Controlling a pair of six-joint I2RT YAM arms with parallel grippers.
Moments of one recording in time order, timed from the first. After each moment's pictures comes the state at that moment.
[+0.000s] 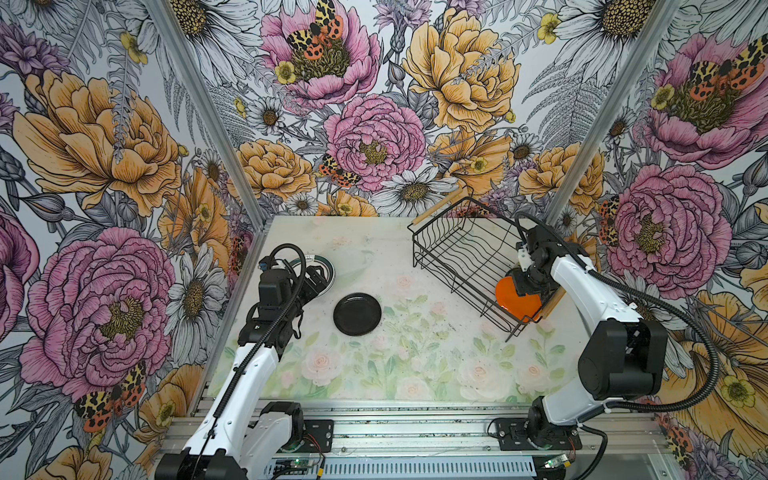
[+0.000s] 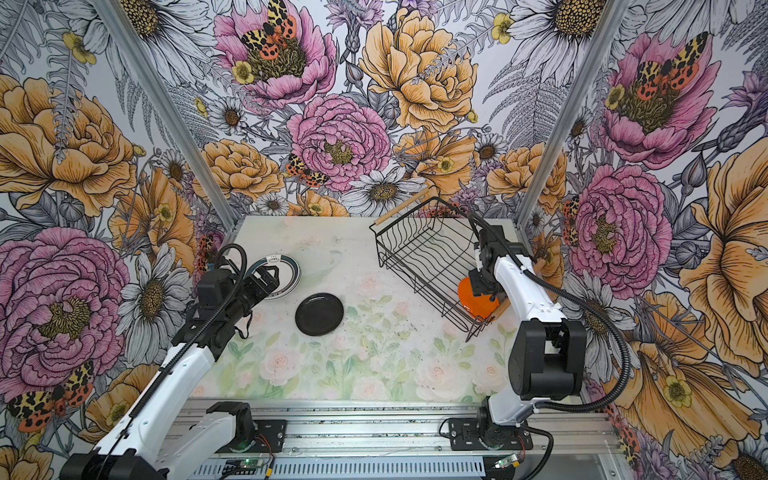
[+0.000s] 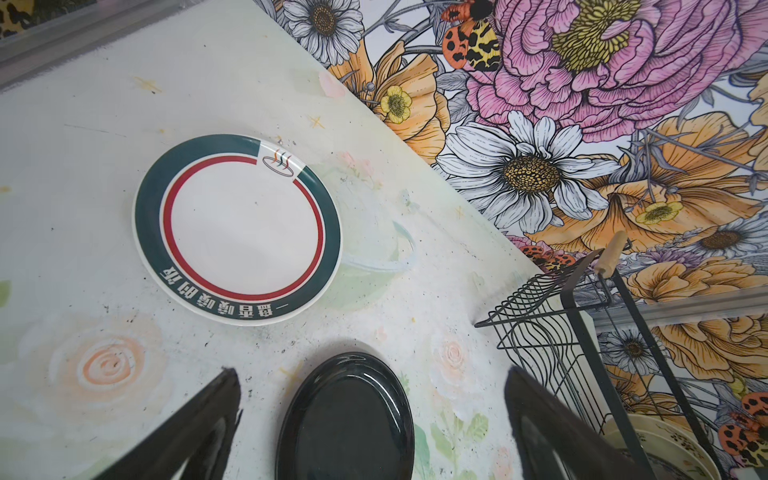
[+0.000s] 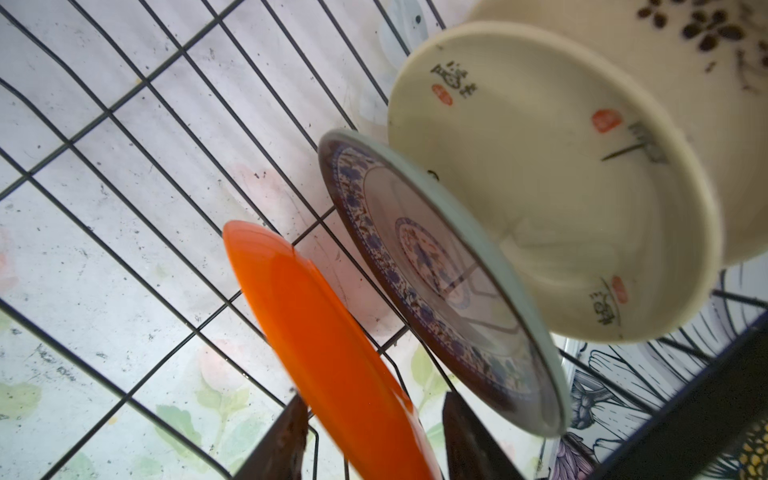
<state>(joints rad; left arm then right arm) -0.05 0.93 0.69 -0.22 0.03 -0.70 -0.03 1.59 1.33 -1.04 0.12 -0.15</state>
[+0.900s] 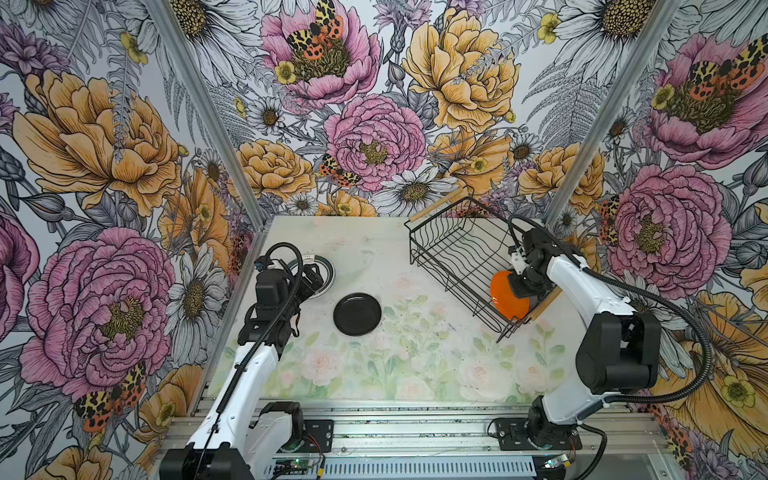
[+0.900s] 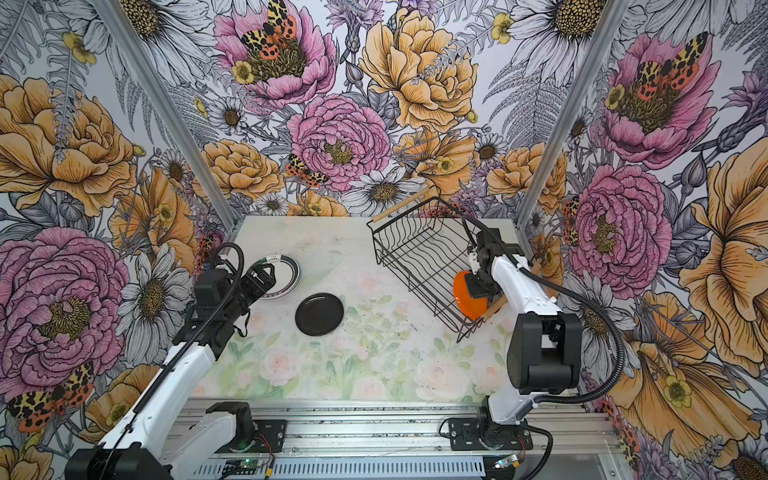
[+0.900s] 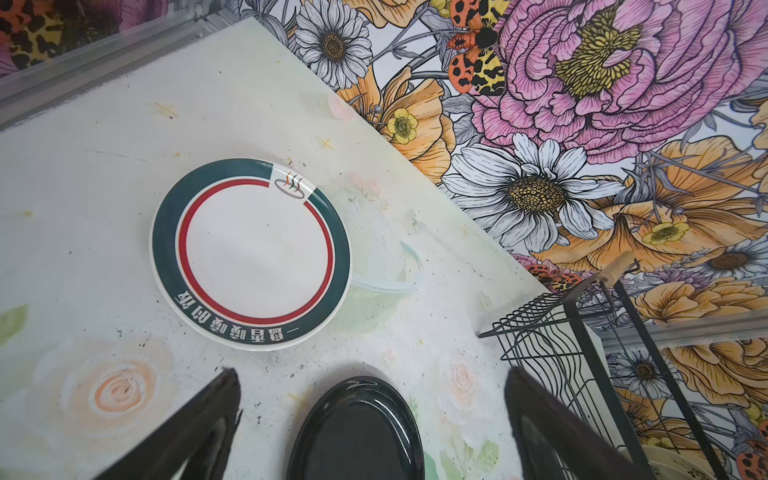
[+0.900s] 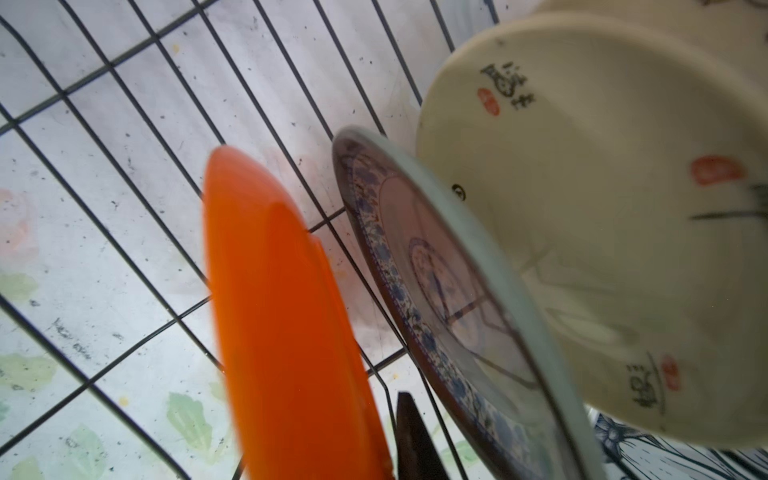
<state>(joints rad) -0.01 0.96 0.67 -0.15 0.03 -0.68 -0.03 1.61 1.31 -1.03 0.04 -0.20</state>
